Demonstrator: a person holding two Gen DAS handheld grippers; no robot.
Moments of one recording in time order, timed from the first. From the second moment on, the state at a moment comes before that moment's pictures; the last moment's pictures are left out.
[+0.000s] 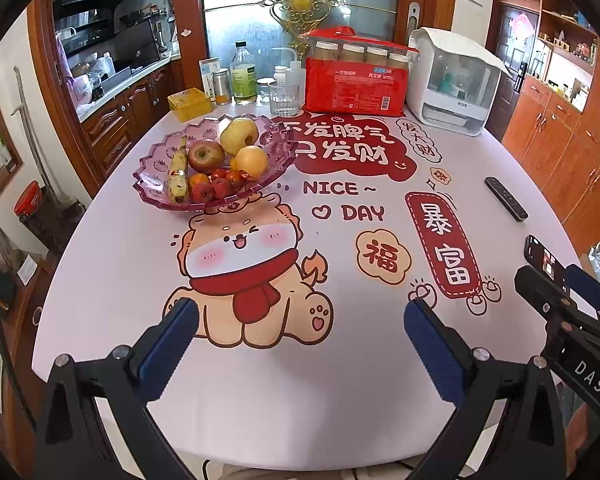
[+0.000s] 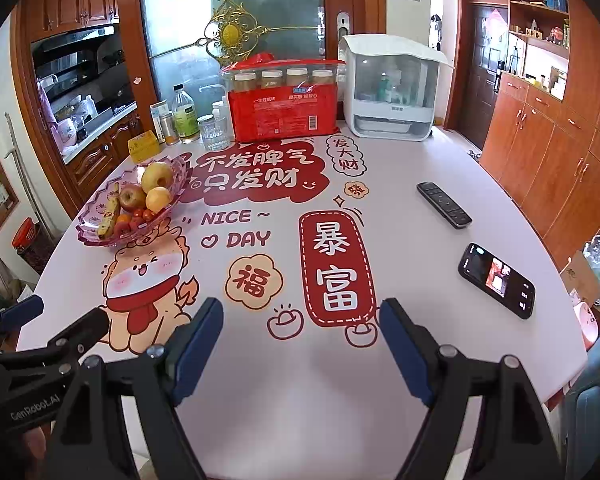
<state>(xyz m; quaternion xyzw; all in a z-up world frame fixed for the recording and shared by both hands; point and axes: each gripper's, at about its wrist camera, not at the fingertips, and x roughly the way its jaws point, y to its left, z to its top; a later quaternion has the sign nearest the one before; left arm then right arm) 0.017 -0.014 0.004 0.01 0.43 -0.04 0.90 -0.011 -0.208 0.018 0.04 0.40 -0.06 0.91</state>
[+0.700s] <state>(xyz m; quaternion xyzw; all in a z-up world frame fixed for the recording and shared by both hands) 0.016 -0.016 0.001 0.01 0.43 -0.04 0.90 -0.011 -0.208 0.018 0.04 0.40 -0.05 0.91</state>
